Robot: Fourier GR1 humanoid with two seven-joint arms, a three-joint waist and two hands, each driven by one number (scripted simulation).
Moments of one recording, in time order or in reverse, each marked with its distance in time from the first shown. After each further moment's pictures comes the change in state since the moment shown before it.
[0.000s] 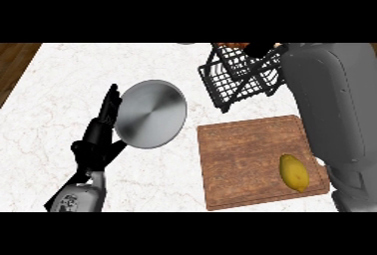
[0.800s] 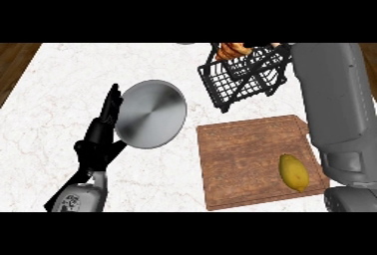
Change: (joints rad) left arm -0.002 -0.005 -0.011 -0.007 -0.015 0.013 0.013; right arm -0.015 0.039 -0.266 0.250 -0.185 -0.288 -0.075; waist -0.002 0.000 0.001
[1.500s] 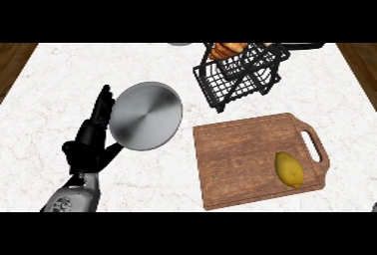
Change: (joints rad) left arm 0.019 0.022 0.031 -0.016 0.019 -0.013 0.003; right arm 0.177 -0.215 -0.335 -0.167 -0.278 0.009 0.021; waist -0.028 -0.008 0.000
